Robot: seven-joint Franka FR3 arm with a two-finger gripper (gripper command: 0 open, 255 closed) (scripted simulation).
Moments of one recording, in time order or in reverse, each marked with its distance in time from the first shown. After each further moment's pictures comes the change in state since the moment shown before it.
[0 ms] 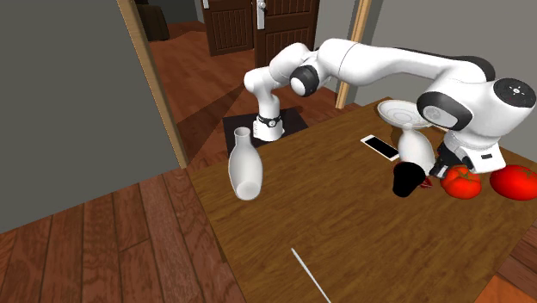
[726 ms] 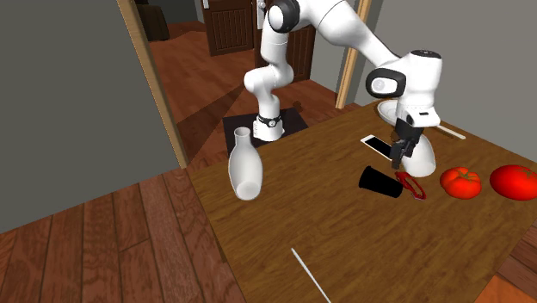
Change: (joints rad) arm 0.004 -0.698 -0.083 -1.171 -0.214 0.798 0.318
